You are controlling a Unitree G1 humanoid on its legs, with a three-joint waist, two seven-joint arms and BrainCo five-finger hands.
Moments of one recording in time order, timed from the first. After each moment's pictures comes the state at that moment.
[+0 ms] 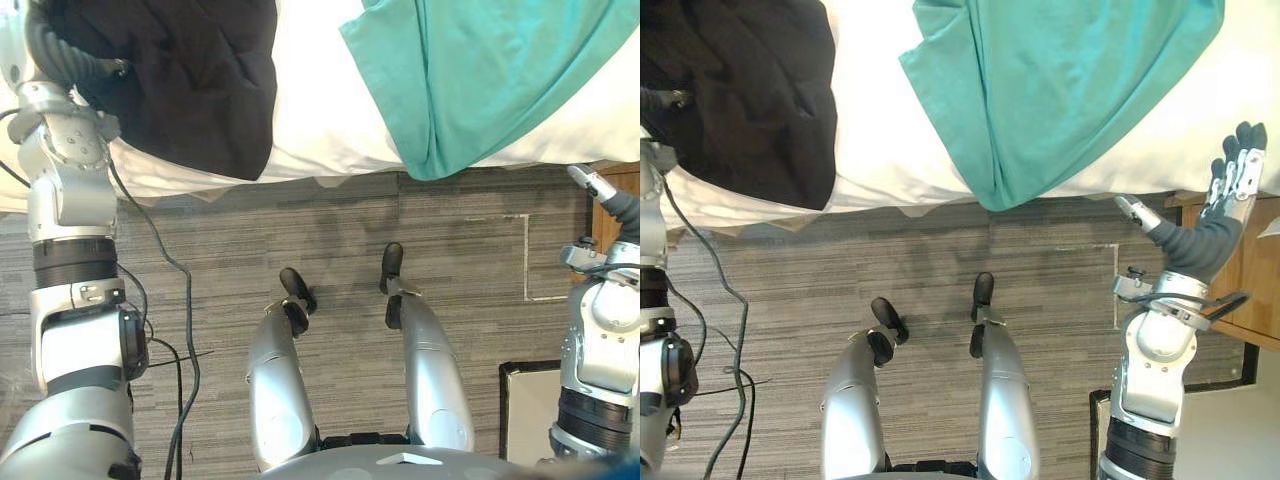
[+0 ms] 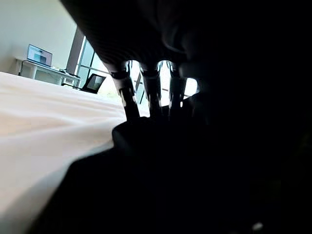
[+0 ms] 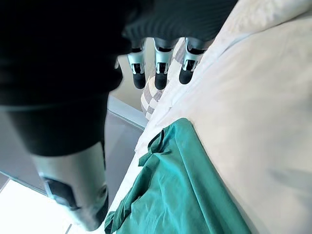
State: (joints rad) left arm -0.80 0.72 0.22 0.29 0.62 0.12 0.13; right arm -0.10 -0.20 -0.39 -0.38 0.01 -0.20 -0.26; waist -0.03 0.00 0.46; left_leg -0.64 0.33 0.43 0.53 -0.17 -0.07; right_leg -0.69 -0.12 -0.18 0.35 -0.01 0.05
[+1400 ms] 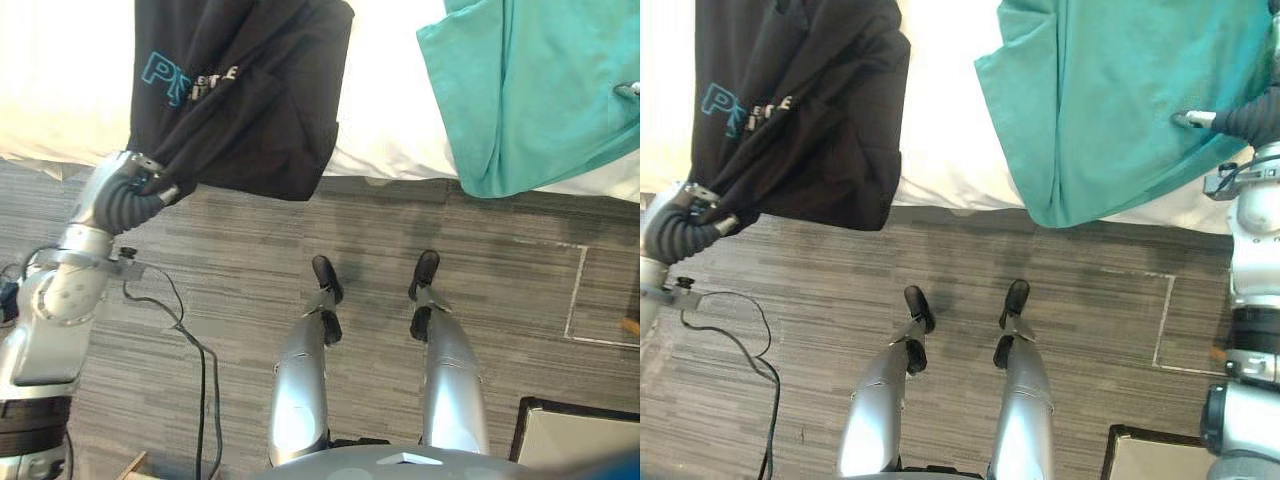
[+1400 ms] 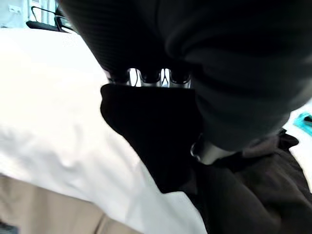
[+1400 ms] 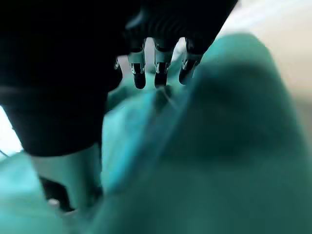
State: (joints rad) left arm 0.07 0.85 0.34 -0.19 0.16 -0.18 -0.04; right arm -0.66 -0.94 -0.17 0.38 -0.25 -0.09 -0.15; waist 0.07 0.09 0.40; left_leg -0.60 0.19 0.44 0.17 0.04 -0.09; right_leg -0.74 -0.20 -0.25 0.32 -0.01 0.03
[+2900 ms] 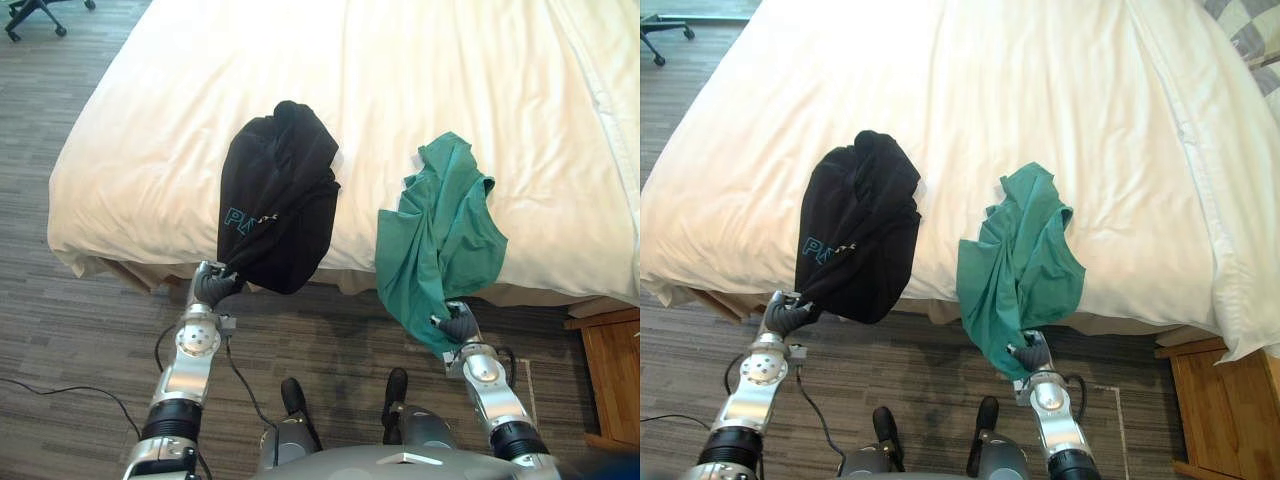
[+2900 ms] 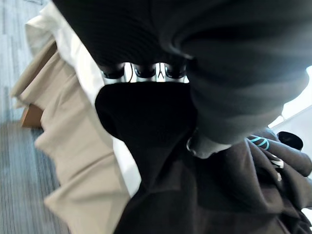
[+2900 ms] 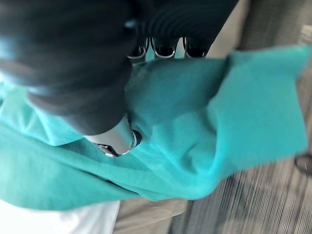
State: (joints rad) left arm -0.03 0.23 0.14 0.42 0.25 -0.07 0.16; right arm 0.02 -0.07 -0.05 0.56 -0.09 -0.05 -0.11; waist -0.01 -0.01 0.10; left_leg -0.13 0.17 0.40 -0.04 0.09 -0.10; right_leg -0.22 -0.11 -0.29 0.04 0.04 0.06
